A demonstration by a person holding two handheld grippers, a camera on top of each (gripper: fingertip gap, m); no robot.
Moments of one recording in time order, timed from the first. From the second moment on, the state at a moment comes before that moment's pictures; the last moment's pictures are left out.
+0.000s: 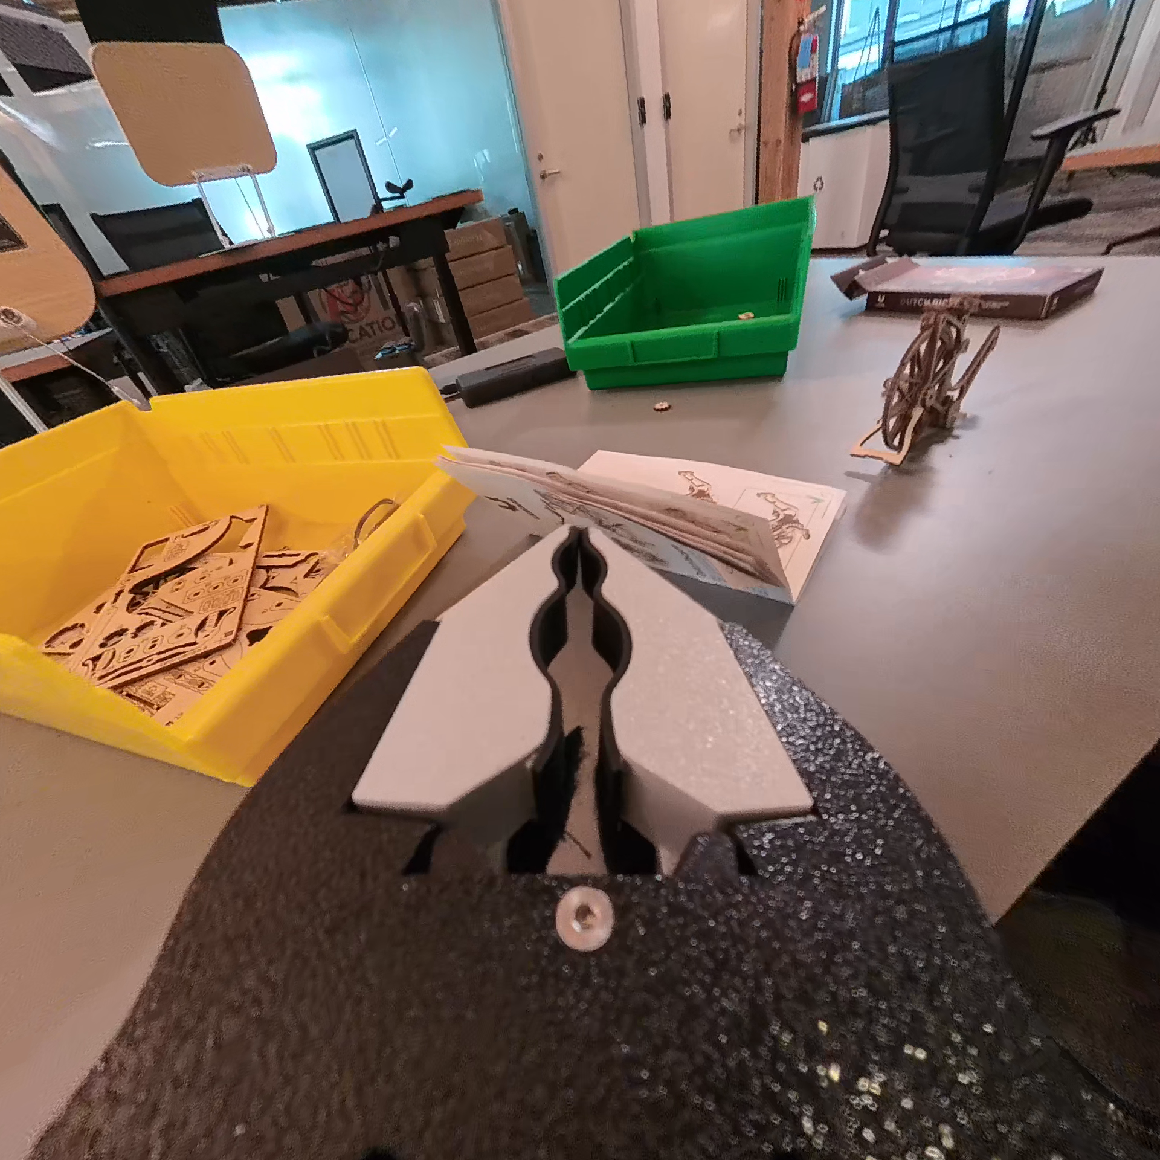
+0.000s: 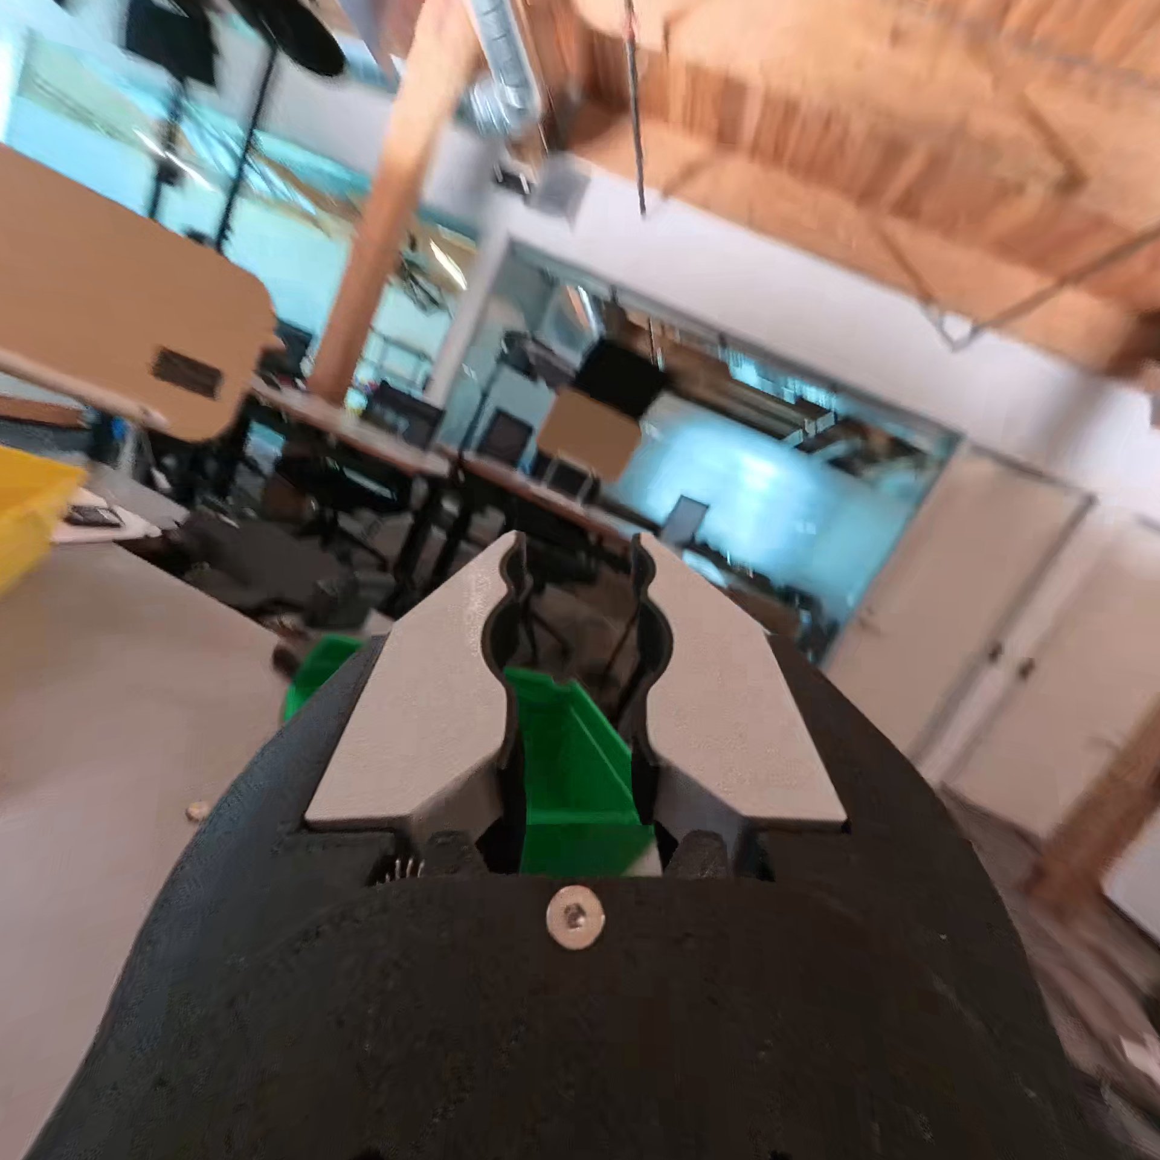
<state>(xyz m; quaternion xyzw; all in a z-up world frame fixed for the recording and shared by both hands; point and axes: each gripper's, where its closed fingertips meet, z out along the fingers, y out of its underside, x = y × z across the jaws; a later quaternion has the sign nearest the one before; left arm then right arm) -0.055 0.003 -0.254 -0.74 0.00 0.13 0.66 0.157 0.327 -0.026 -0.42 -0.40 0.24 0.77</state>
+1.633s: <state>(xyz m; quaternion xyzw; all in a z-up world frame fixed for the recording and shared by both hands) -0.083 0.005 -0.224 -0.64 -0.14 -0.03 0.75 0.034 0.476 -0.303 -0.59 -0.80 -0.03 0.01</state>
